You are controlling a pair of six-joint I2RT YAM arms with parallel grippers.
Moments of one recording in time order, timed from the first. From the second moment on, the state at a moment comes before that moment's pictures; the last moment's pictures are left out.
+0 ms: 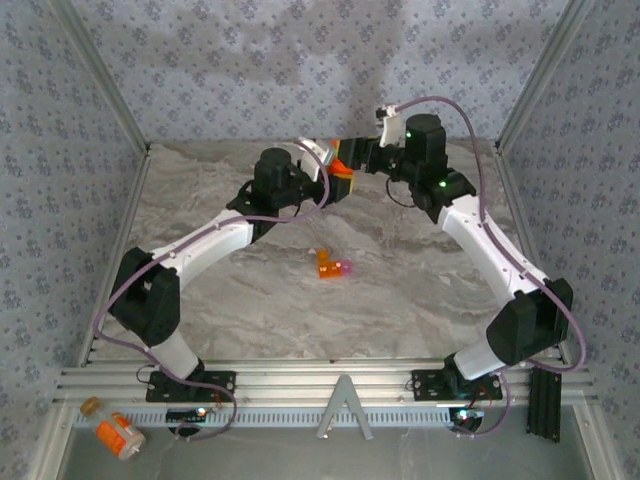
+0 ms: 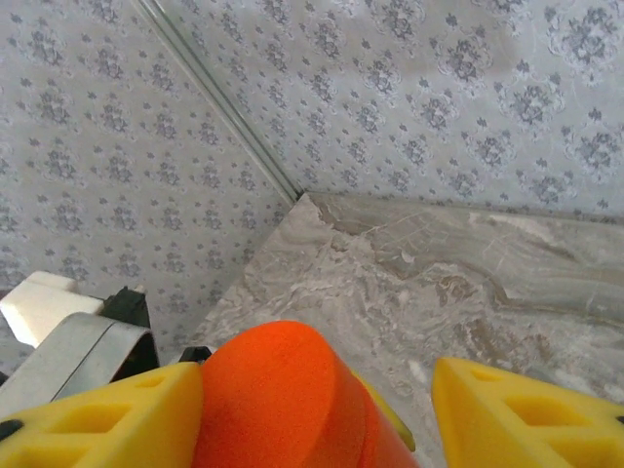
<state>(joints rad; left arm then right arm) -0.64 1.66 1.29 0.23 0.40 -0.12 0.39 1.49 1.45 -0.19 -0.45 0.41</state>
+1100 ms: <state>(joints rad) -0.54 1.66 1.51 -0.11 1.01 0.04 0.32 1.57 1.77 -0.60 -0.94 0.16</state>
